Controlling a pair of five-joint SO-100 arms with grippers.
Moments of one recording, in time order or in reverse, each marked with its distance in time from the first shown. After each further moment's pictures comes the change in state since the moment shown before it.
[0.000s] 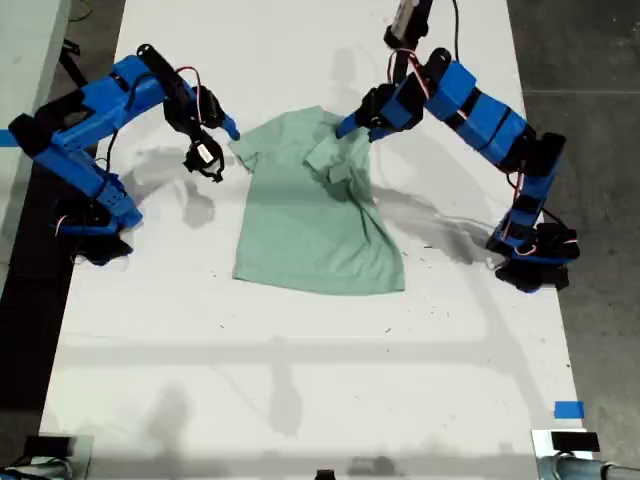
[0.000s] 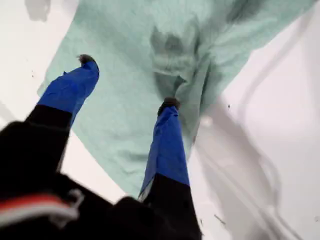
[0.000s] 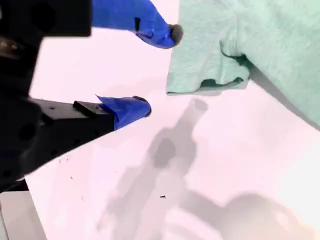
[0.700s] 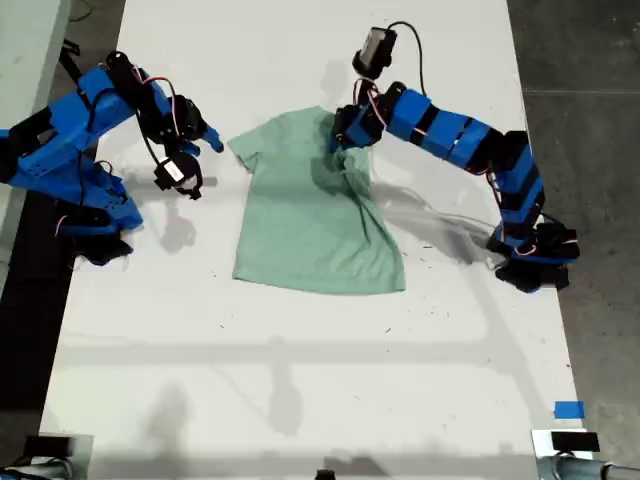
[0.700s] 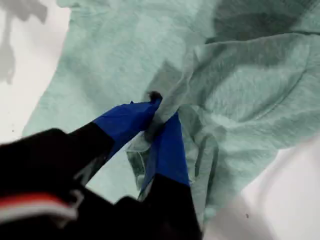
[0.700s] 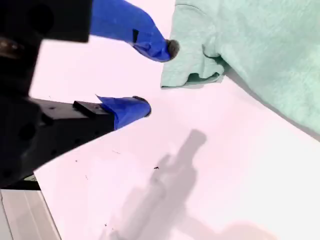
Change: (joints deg) arm 0 9.0 24.1 7.8 10.5 -7.5; arm 1 0.9 -24.1 -2.3 -27.1 3.5
